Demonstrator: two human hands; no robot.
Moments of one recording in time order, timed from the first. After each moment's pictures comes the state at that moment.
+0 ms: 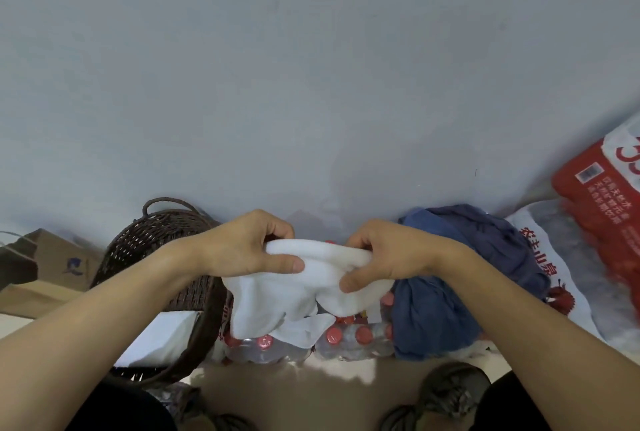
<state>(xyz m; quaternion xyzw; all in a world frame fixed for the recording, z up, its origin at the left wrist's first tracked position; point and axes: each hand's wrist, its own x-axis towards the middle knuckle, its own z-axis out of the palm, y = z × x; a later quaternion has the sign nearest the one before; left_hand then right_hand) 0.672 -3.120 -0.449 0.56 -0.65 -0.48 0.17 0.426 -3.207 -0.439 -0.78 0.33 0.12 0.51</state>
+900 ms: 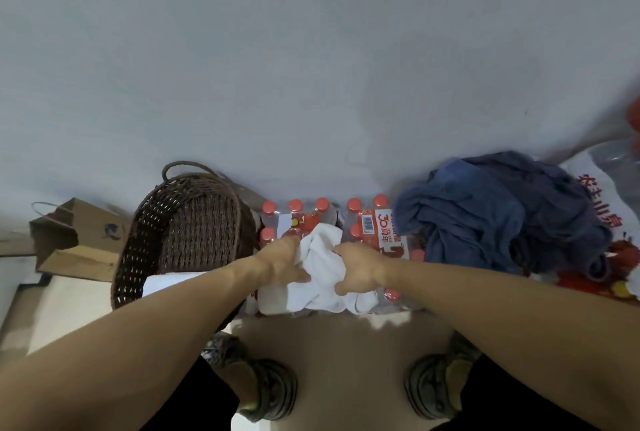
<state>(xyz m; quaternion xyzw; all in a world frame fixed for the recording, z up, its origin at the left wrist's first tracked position) 0.658 -3.094 -0.603 0.70 -0.57 -0.42 -0.07 0.472 -3.161 -0.634 -0.81 0.37 0.21 0.40</state>
